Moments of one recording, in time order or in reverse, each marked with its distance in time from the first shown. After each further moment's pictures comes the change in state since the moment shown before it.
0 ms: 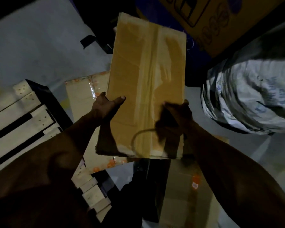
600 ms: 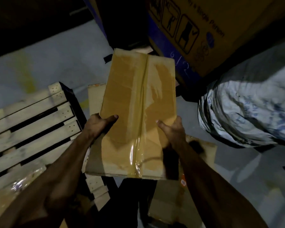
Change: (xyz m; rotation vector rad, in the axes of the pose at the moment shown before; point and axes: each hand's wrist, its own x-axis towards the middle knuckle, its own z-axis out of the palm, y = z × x) left_hand -0.183 -0.020 -0.047 -0.090 0.119 -0.080; right_hand -0.148 0.019 -0.043 0.036 -0.017 -0.130
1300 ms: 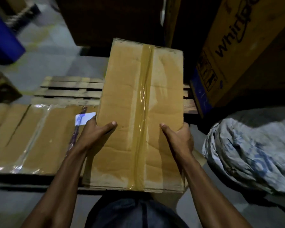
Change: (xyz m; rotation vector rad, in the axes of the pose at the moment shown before) left_hand -0.550 -0.122 0.000 -0.516 0.438 0.264; right_hand -0.367 0.081 -0.200 -0.161 -0.146 -0.568
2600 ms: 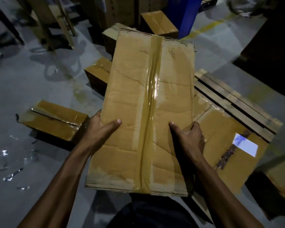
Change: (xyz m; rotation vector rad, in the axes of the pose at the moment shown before) left_hand -0.284 -0.345 -0.695 -0.263 0.780 -0.215; right_hand -0.534 -0.235 0.585 -0.228 -0.616 -0.502
